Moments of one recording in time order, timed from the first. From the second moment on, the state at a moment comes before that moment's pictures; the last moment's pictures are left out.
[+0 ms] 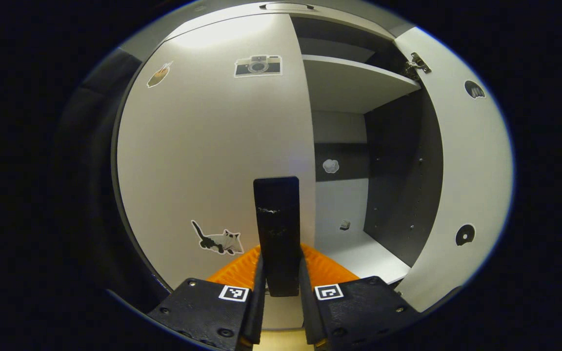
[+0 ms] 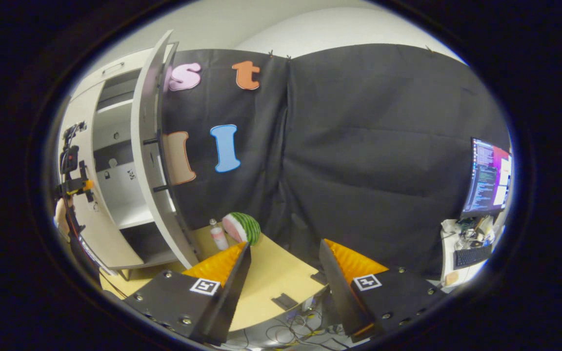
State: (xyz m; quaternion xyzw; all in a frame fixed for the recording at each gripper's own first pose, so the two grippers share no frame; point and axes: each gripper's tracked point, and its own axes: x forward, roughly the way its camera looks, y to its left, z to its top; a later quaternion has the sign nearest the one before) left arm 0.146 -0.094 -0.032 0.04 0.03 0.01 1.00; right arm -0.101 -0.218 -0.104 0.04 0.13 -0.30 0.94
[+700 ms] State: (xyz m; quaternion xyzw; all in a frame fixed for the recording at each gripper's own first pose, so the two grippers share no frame) left arm 0.128 -0.094 -0.033 0.02 0.04 -0.03 1.00; right arm -0.105 -0.214 -0.108 0.03 0.14 -0.27 0.95
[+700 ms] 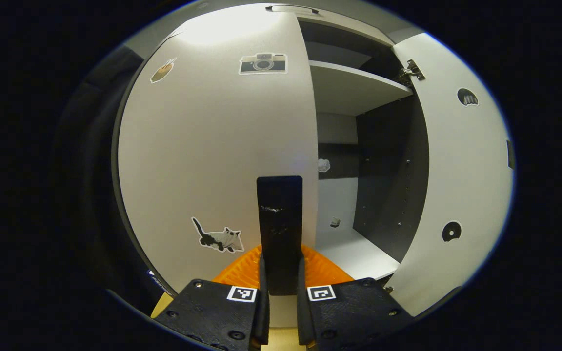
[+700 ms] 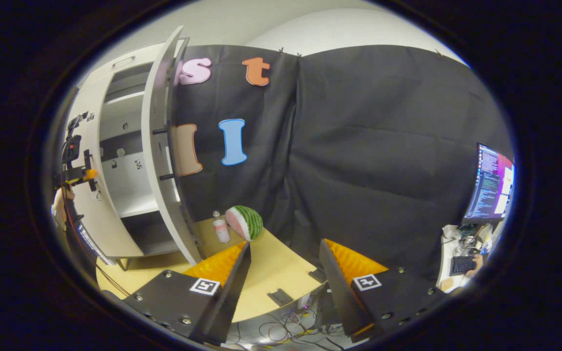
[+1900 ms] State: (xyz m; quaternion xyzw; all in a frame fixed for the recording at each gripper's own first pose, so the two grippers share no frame) left arm 0.093 -0.076 -0.034 0.01 0.04 -0.07 1.00; right arm -0.070 -0.165 -0.113 0.02 0.17 -0.14 0.98
